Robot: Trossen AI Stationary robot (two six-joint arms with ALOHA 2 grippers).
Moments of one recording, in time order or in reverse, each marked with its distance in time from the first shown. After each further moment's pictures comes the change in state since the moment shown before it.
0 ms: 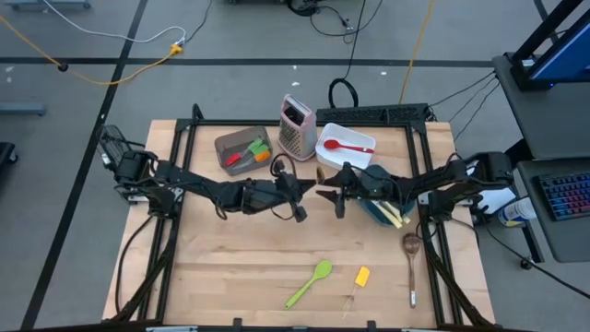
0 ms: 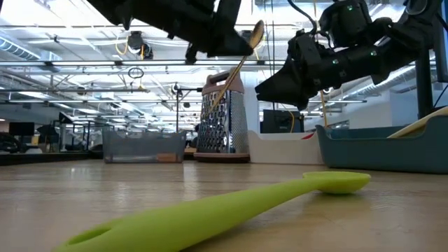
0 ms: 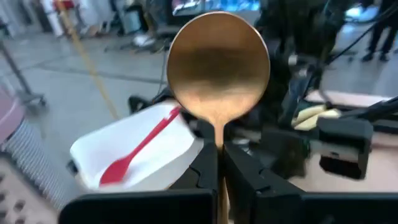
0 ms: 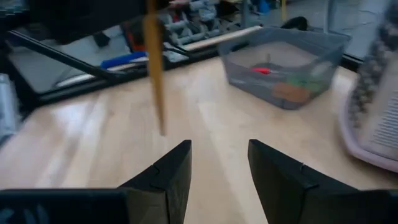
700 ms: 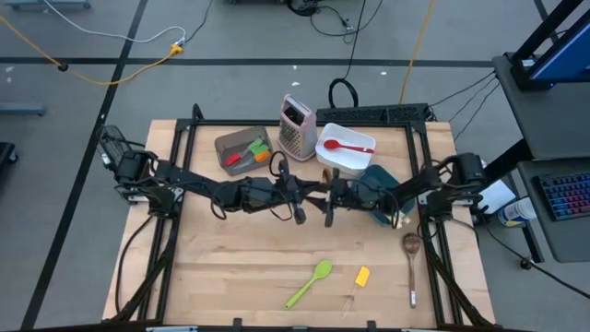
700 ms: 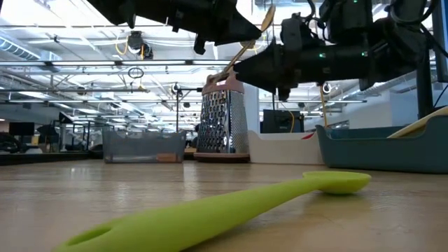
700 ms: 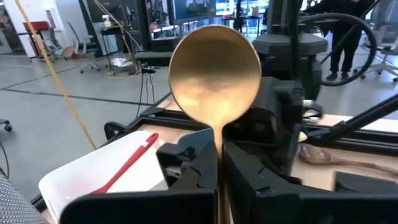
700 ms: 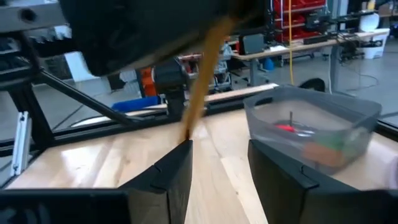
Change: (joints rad) left arm 0.005 0.000 0.000 0.108 0.104 0.053; right arm 0.123 0.244 0.077 0.407 0.120 -0.082
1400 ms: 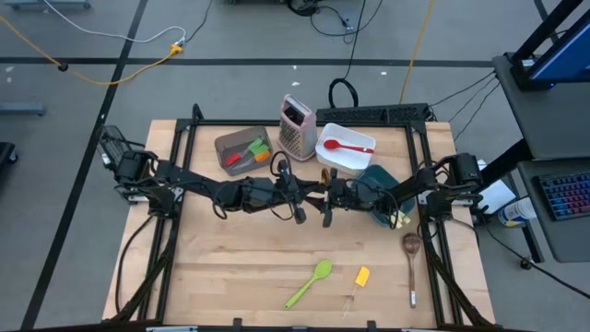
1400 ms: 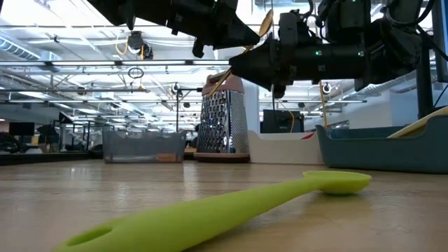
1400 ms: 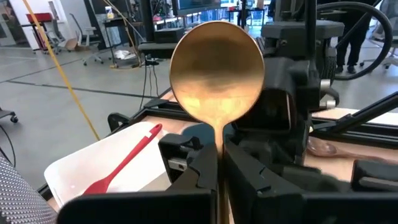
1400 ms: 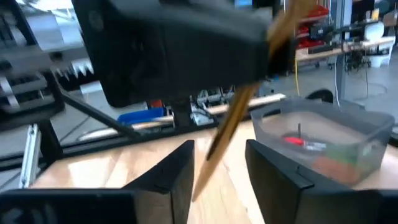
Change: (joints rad) left arm 0.000 0.000 0.000 -0.035 -0.012 -0.020; right arm -0.001 0.036 0.023 0.061 -0.007 0.006
